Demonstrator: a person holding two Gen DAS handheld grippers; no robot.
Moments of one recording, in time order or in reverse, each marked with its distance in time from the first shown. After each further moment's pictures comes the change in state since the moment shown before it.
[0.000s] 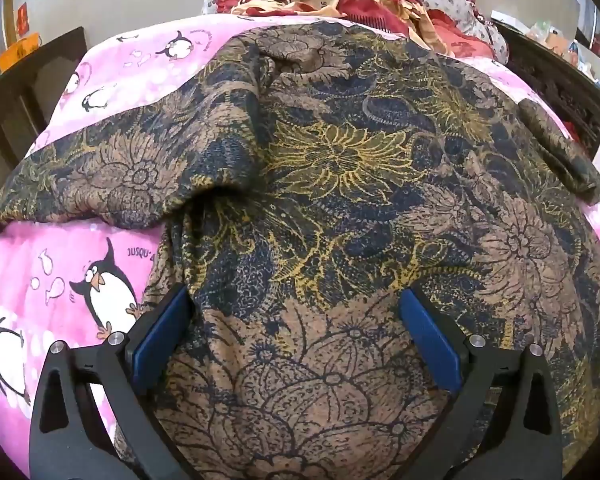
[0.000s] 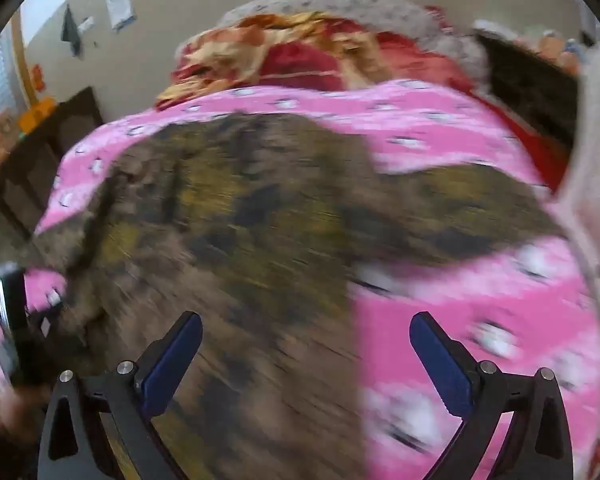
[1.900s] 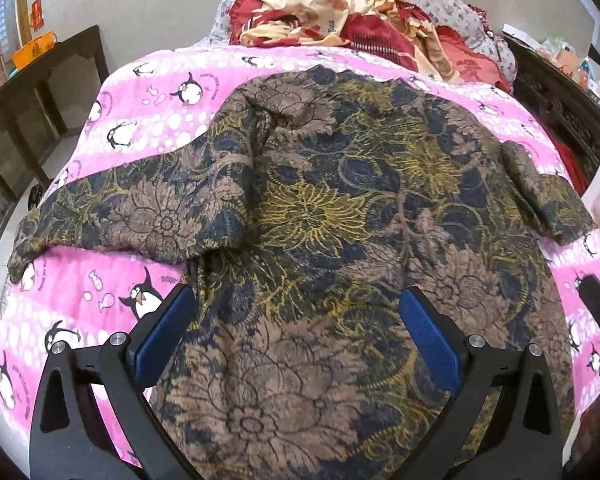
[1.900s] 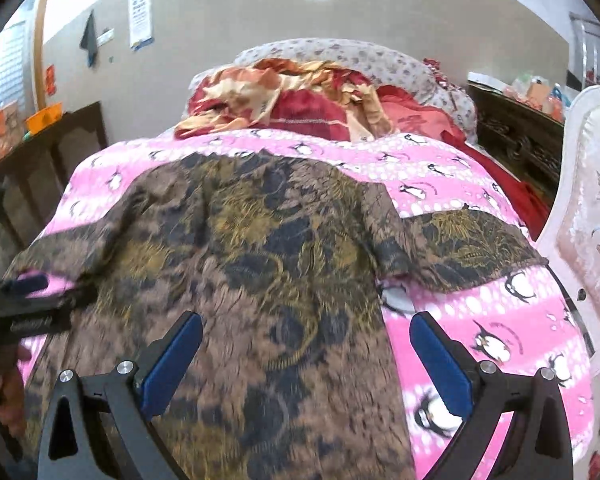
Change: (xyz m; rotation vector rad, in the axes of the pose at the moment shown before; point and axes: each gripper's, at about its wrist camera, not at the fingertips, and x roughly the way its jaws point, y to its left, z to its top) left arm -0.062 -0.021 0.047 -0.071 0.015 0.015; right arm -0.051 0.025 -0.034 -0.038 -0.220 -0.137
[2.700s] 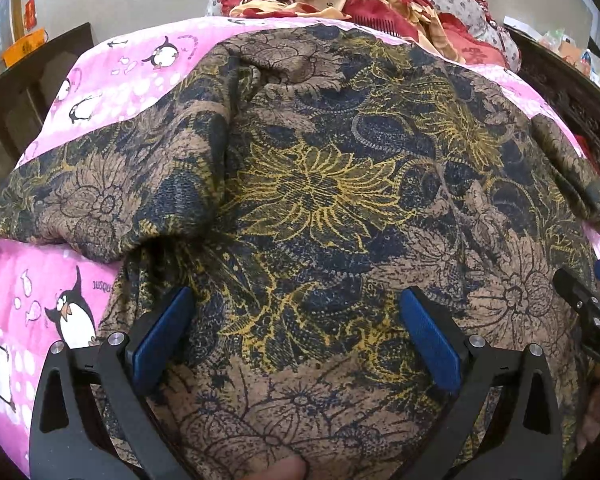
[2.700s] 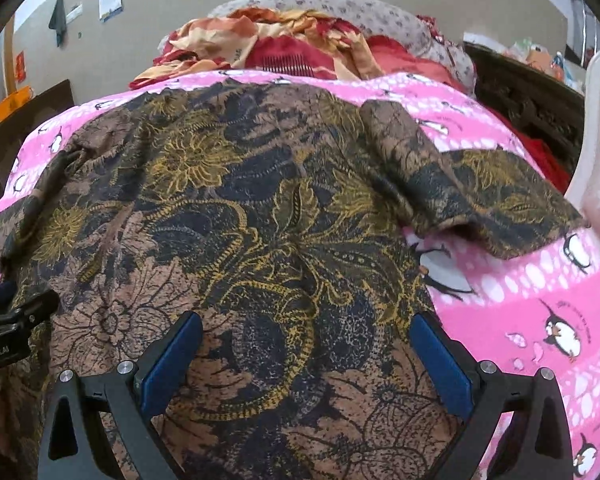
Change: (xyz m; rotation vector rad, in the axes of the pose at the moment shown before) left arm 0.082 0.003 -0.016 0.031 -0.023 0.012; right arm 0.116 -0.007 -0.034 0.014 0.136 -0.036
